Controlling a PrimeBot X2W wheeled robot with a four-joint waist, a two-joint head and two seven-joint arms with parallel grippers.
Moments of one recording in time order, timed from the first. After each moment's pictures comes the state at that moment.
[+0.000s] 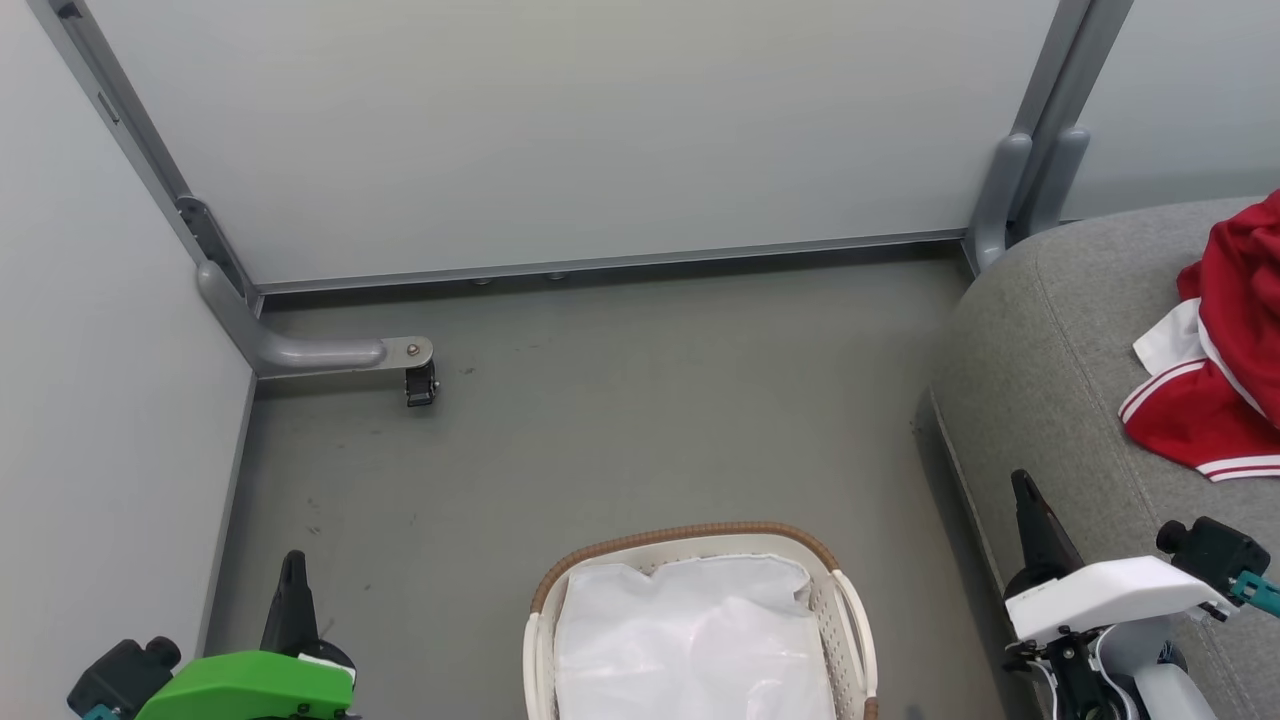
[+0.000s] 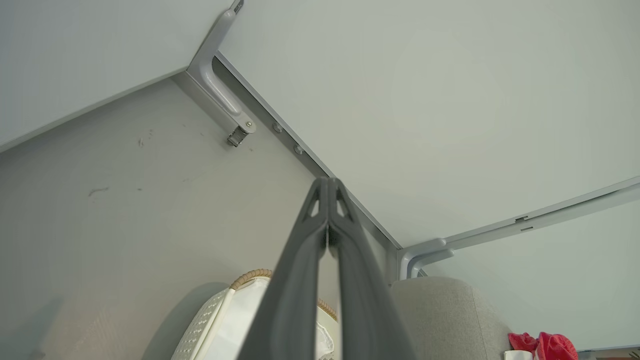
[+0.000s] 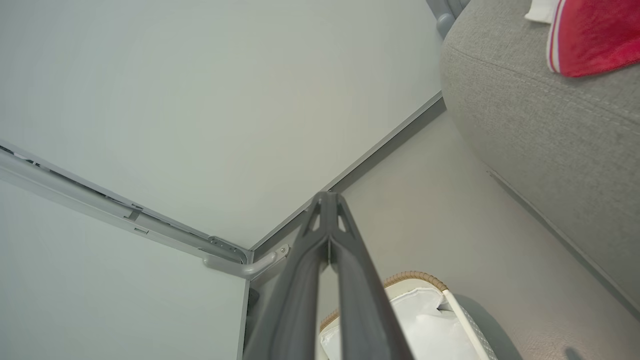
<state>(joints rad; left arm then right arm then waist) 0.01 0.05 0.02 0.27 -0.97 -0.07 -0.08 -0.12 -0.04 -0.04 0.33 0.85 0.13 -0.08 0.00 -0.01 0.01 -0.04</state>
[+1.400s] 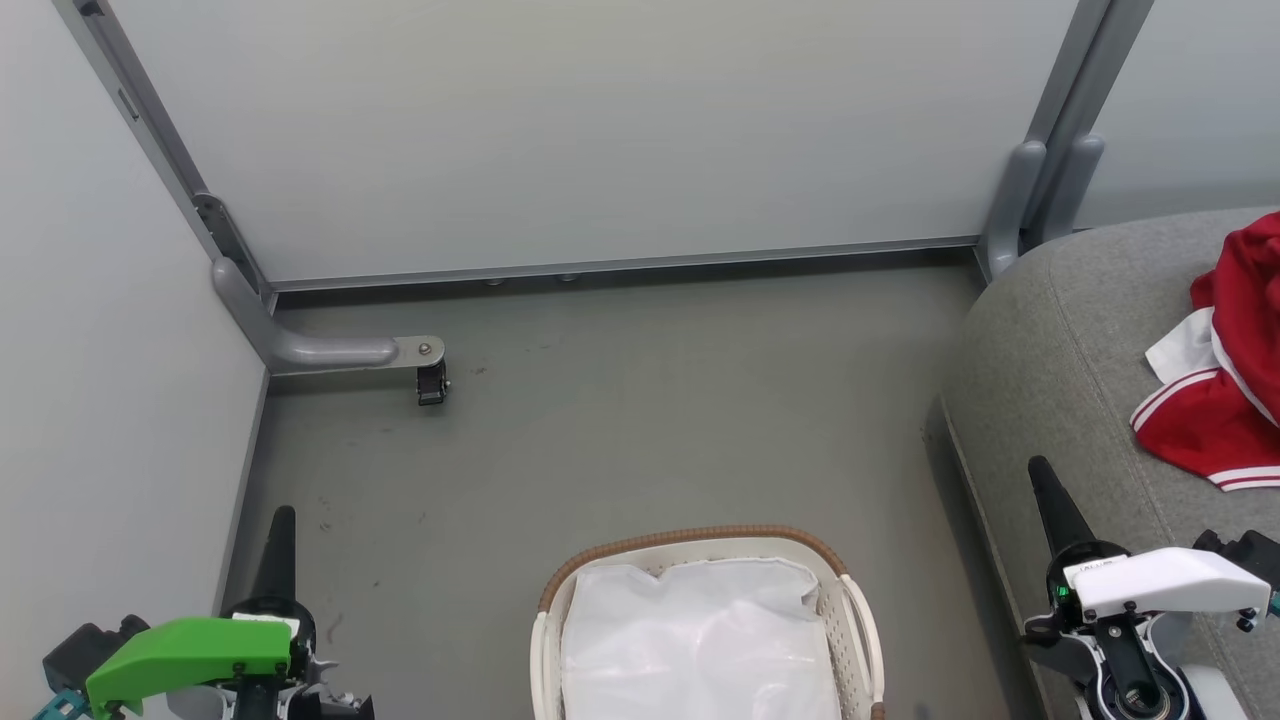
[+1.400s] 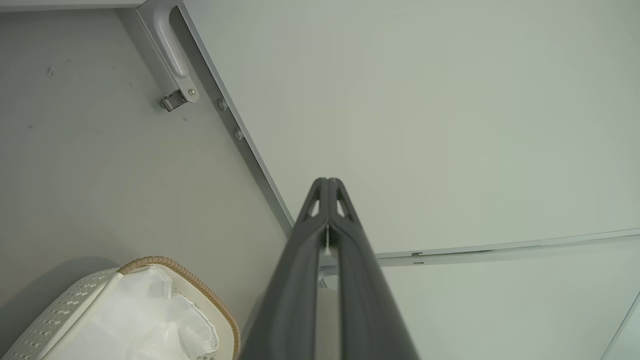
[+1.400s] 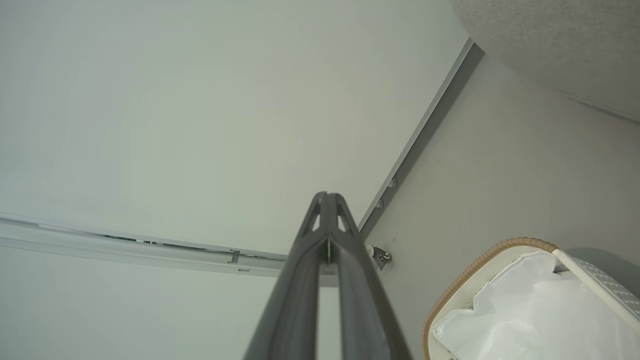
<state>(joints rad) -0.06 0.05 0.07 0.26 -1.34 -0.11 0.03 -0.11 -0.04 -0.08 0.28 1.30 0.13 0.03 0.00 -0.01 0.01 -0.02</state>
